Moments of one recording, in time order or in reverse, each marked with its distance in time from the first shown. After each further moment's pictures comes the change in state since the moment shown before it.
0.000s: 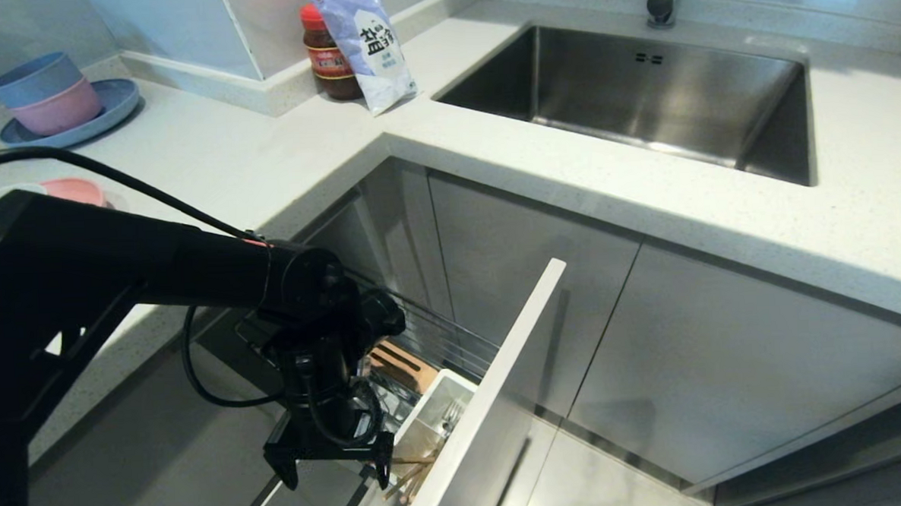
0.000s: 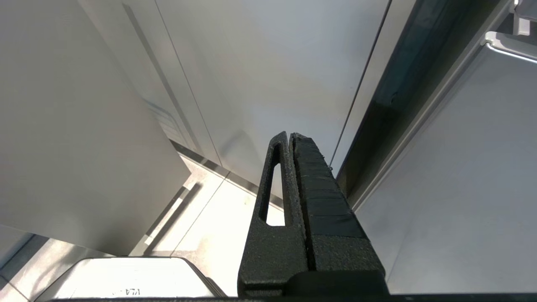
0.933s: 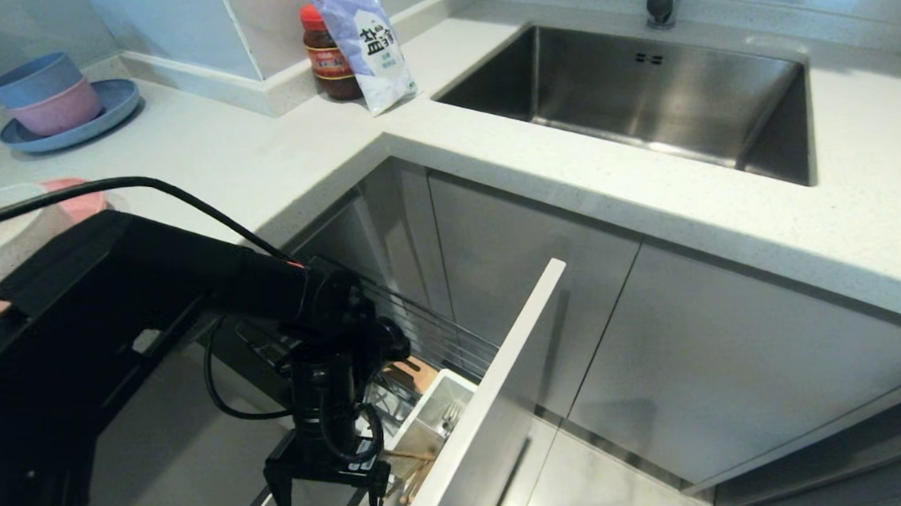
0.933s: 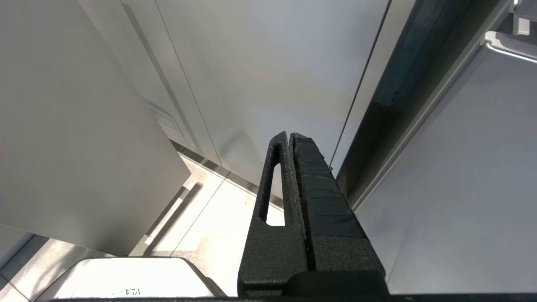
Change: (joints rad) left arm 0.014 0.101 0.000 0.066 -0.016 0.094; right arm 0.000 0.000 0.000 0.000 0.000 0.000
